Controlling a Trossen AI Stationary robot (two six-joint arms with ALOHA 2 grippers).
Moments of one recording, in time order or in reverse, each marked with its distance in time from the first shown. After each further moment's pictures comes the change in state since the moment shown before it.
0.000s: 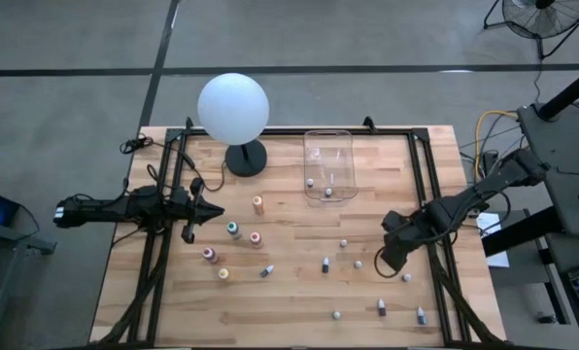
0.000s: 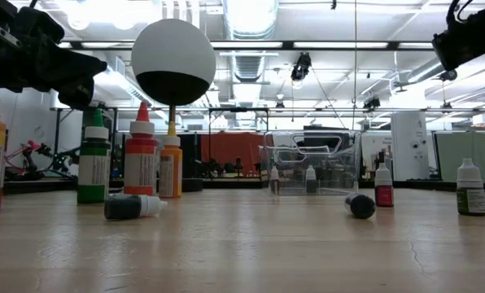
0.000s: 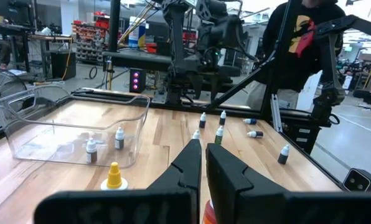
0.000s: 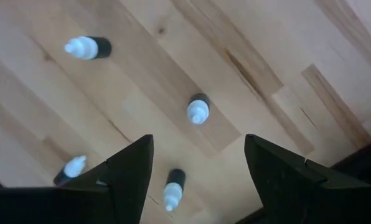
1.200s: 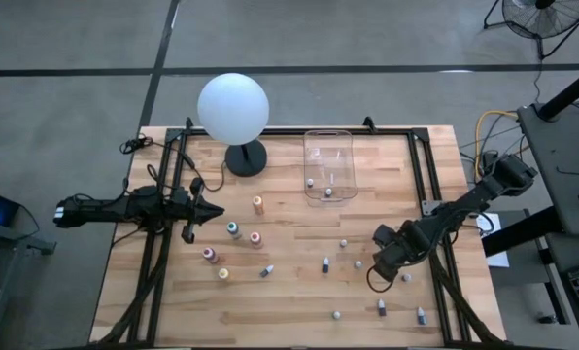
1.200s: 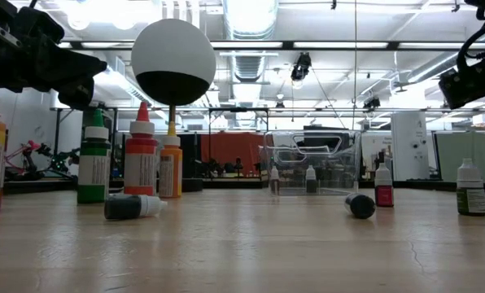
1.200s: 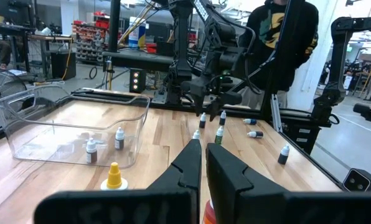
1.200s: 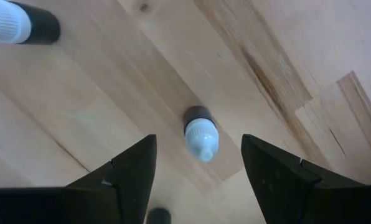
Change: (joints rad) left arm 0.000 0.000 0.000 0.000 0.000 0.000; right arm 0.068 0.220 -0.091 0.180 0.040 0.001
